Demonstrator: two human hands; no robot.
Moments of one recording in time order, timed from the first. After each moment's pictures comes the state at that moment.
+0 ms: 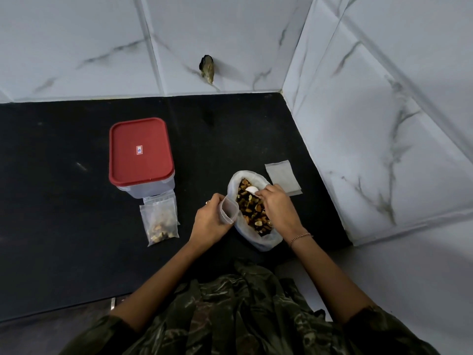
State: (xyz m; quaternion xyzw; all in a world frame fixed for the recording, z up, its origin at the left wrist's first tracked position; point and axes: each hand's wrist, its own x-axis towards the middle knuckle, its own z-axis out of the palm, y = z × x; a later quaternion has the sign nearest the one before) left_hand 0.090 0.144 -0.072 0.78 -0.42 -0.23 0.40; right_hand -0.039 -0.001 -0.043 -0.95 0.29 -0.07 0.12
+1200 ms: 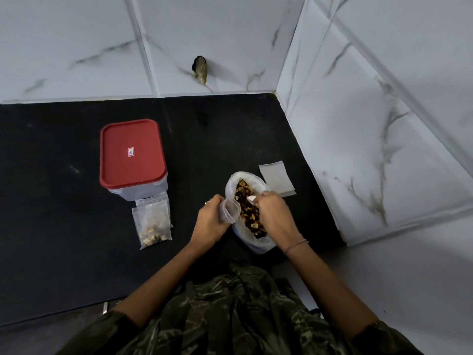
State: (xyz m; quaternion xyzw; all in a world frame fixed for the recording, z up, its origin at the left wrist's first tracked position) left_hand 0.080 0.129 -0.076 0.77 -0.40 -0.24 0.44; right_hand -0.040 0.013 -0.024 -0.93 0.35 0.04 0.11
